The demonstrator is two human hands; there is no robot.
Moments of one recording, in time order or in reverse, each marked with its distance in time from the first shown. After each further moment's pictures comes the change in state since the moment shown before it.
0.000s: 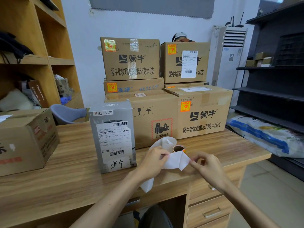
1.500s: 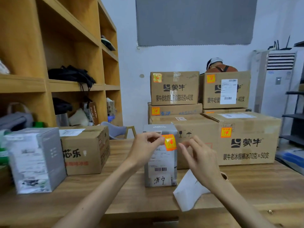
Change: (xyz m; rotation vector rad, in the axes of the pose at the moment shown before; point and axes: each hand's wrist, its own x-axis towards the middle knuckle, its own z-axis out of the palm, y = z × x) left_hand -0.083 0.043 -0.190 -0.305 0.498 -0.042; right_hand 0.014 -0.179 0.047 -0.063 0.337 -0.758
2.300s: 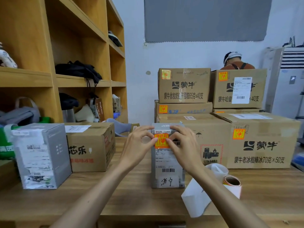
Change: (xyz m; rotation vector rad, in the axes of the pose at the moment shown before) left_hand 0.021 -0.055 -0.039 0.373 0.156 0.172; right_hand 0.039 -0.008 0.078 0.161 -0.115 0.077
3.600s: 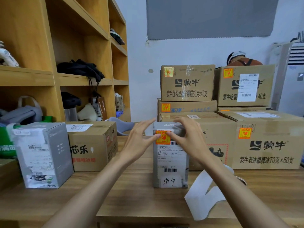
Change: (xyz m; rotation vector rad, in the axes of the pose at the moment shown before) left_hand 0.017 -0.010 -0.002 0.018 -0.118 -0.021; right_hand 0.031 0.015 -0.008 0.023 -0.076 0.010
